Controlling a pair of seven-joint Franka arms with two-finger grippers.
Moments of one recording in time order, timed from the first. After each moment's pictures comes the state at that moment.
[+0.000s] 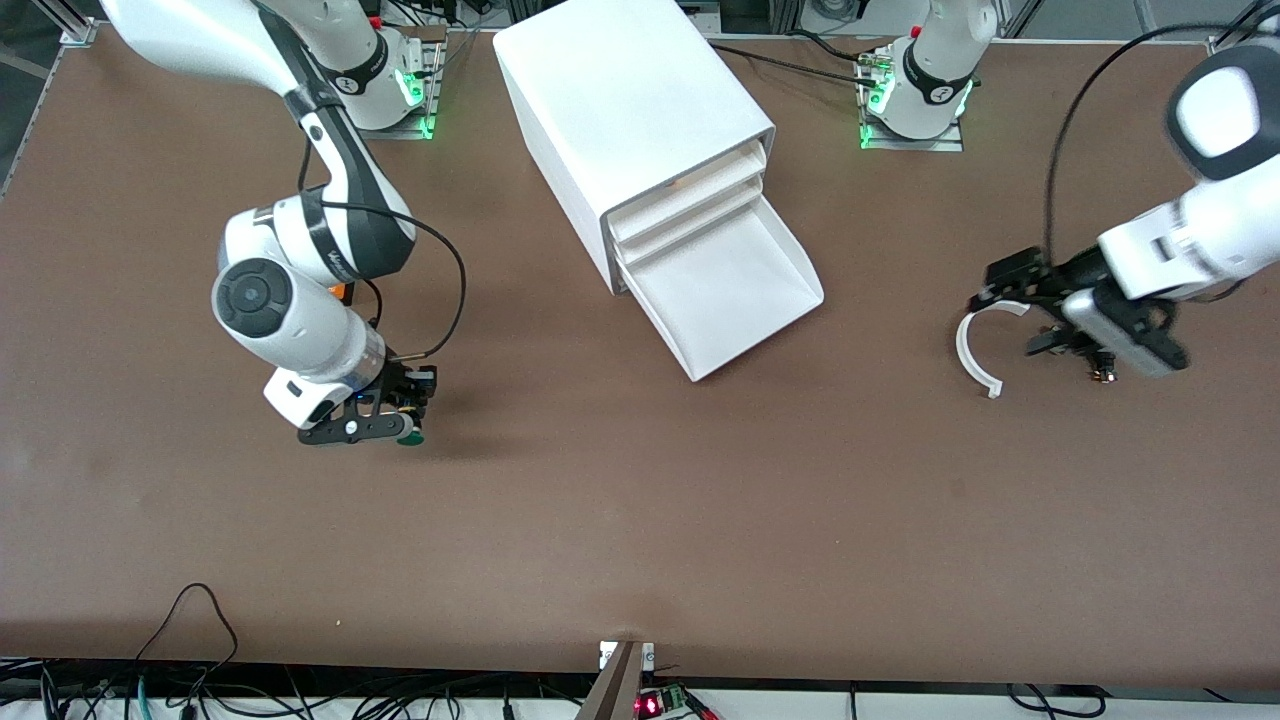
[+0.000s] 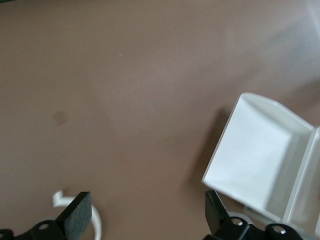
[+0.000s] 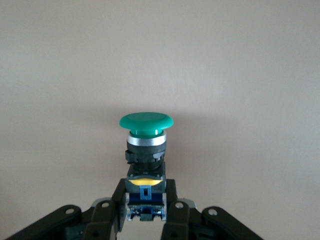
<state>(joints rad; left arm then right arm) 0.16 0.04 -0.13 -1.80 -0.32 1.84 0.58 0.18 0.47 0.15 -1.59 -0.06 2.12 0.17</state>
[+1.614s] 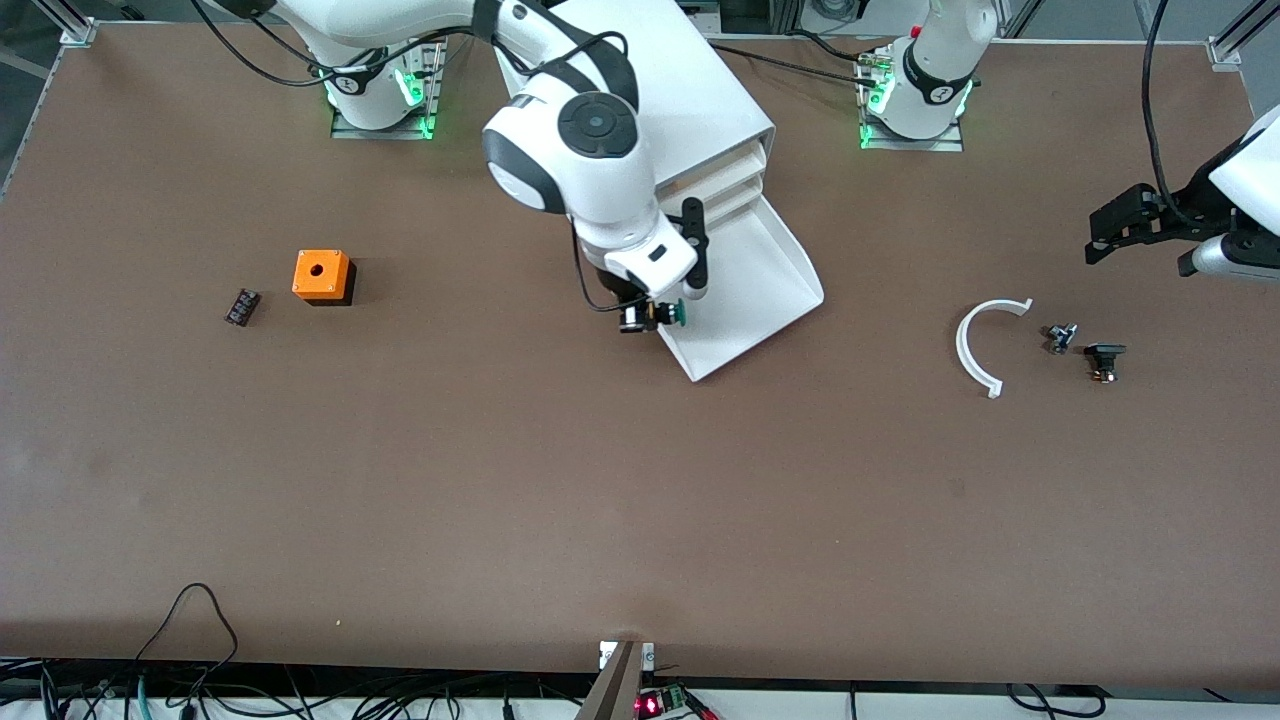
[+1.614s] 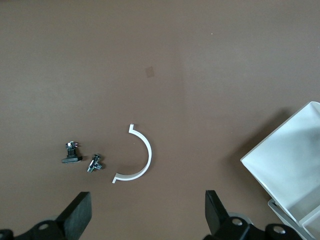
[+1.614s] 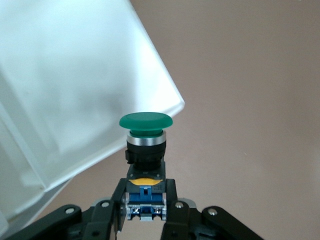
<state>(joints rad) 0.11 0.03 -0.13 -1.54 0.00 1.57 0.10 0.41 0.68 0.57 -1.31 -0.42 2.00 -0.65</state>
